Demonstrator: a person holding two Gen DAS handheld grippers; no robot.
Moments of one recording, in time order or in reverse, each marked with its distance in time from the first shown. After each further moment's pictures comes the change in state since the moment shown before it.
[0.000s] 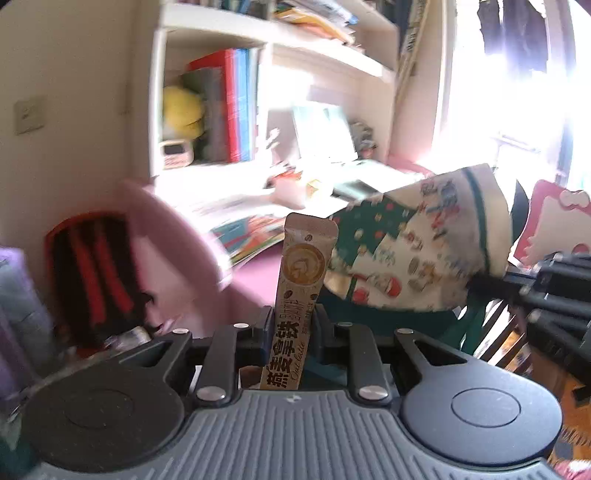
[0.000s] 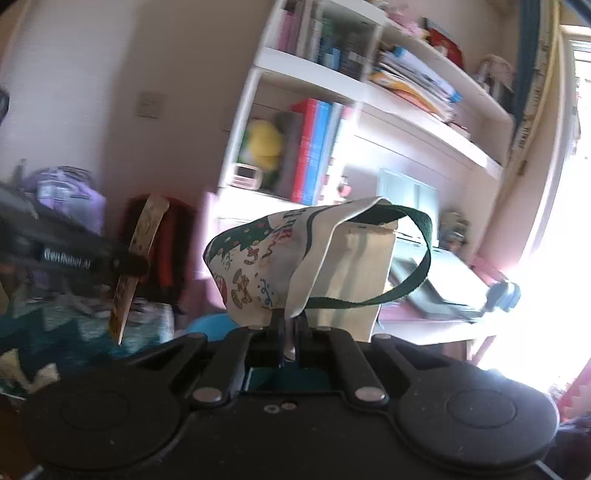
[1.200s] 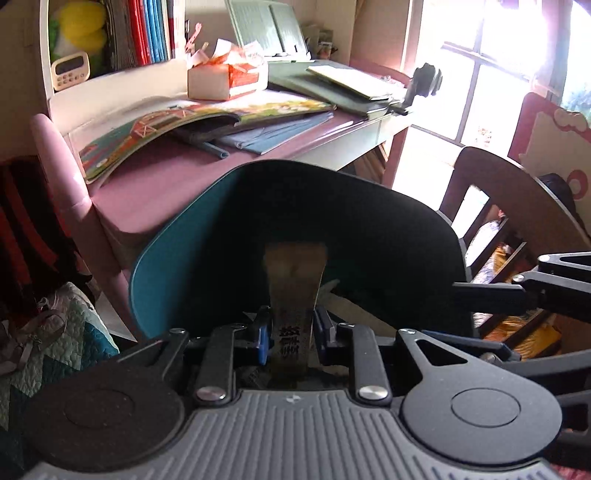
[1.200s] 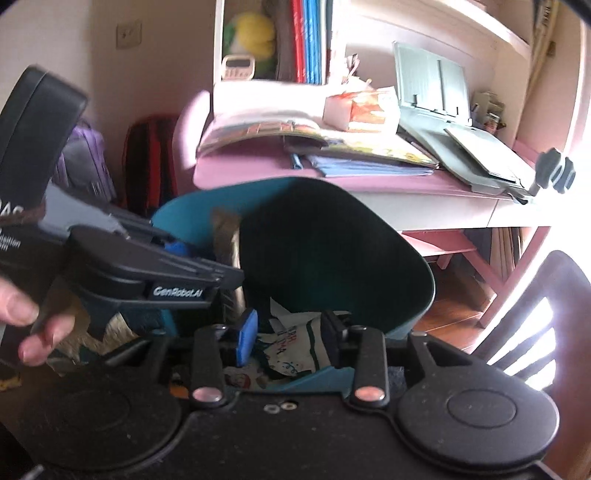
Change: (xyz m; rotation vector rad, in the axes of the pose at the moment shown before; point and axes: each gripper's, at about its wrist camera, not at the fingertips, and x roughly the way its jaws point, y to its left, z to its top) left arm 0.131 -0.067 -0.050 0.071 0.273 -0.083; right arm 0.074 -0.041 -0.075 0.158 0.284 0.181
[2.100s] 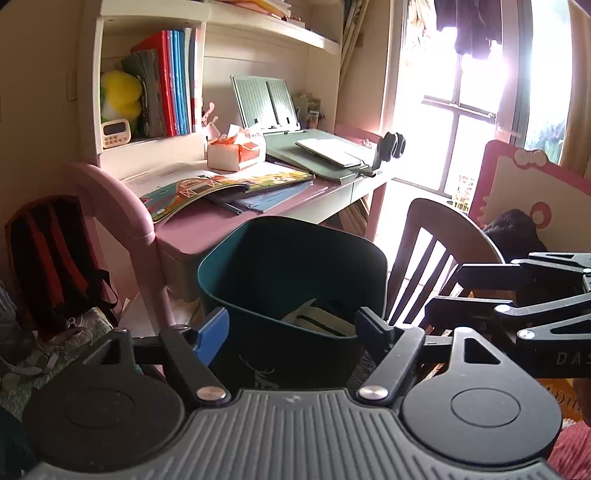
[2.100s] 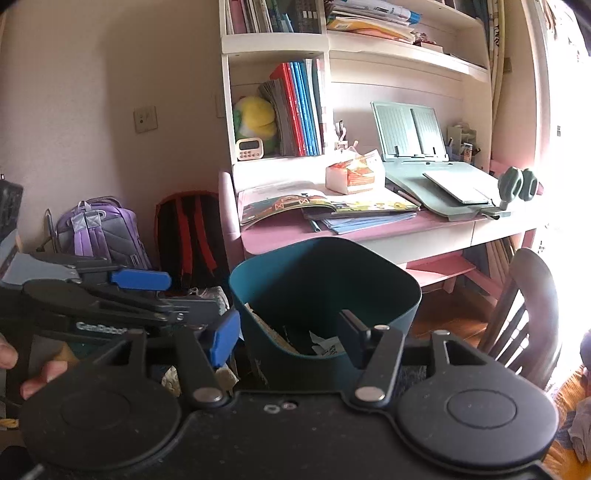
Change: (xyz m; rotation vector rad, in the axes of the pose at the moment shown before) left arm -0.157 -0.007 -0.053 0.002 -0.204 -0.013; right arm -0.127 0.035 -0.020 0.125 -0.194 0.028
